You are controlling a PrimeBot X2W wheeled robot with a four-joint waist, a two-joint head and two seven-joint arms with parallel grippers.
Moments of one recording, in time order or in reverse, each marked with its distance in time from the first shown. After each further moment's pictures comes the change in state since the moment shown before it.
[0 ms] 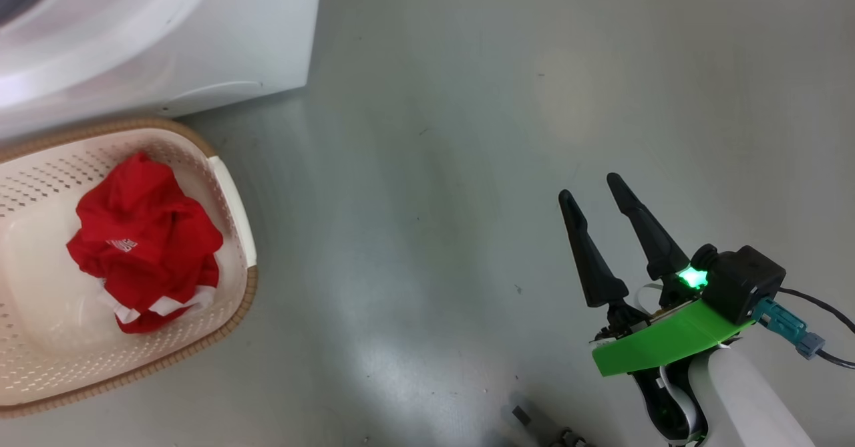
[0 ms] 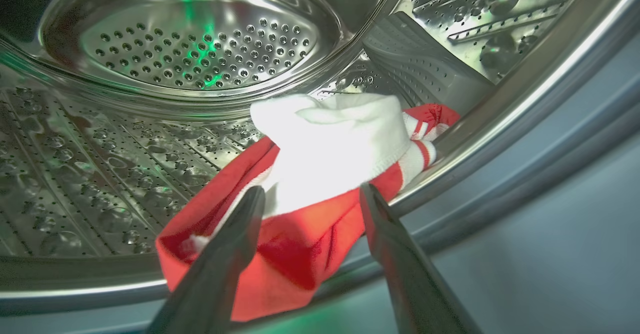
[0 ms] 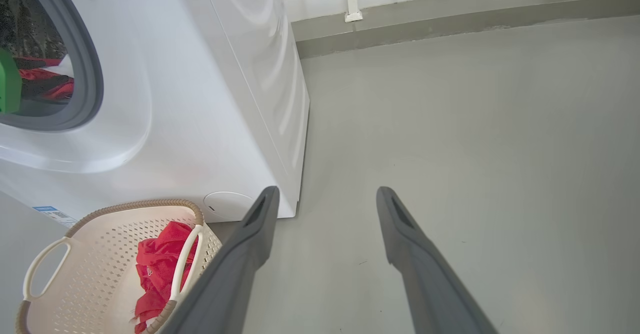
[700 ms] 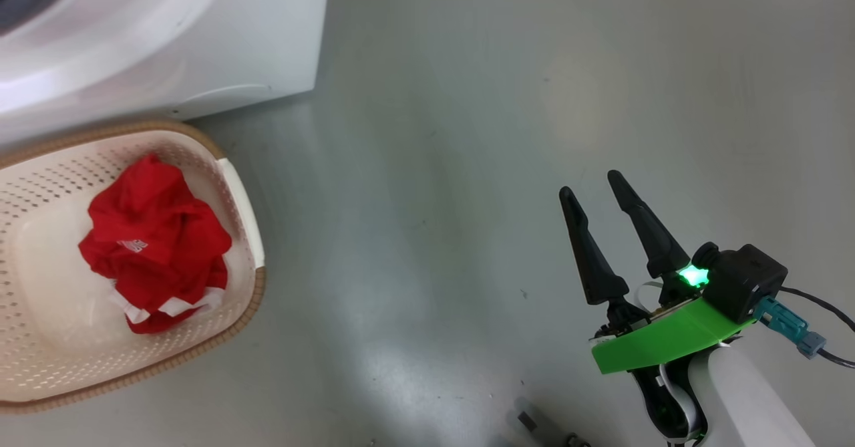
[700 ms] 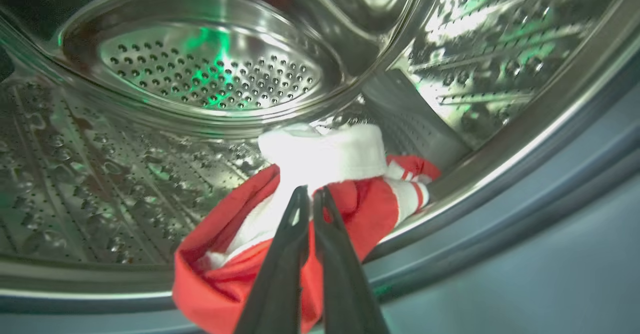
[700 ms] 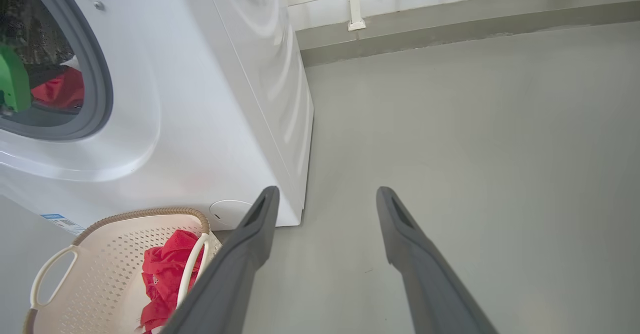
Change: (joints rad) left arm -0.006 -0.038 0.012 0.009 -0.075 0.014 -0.045; right arm -0.003 0.009 -0.005 -0.004 0.000 0.000 0.000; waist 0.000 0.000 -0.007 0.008
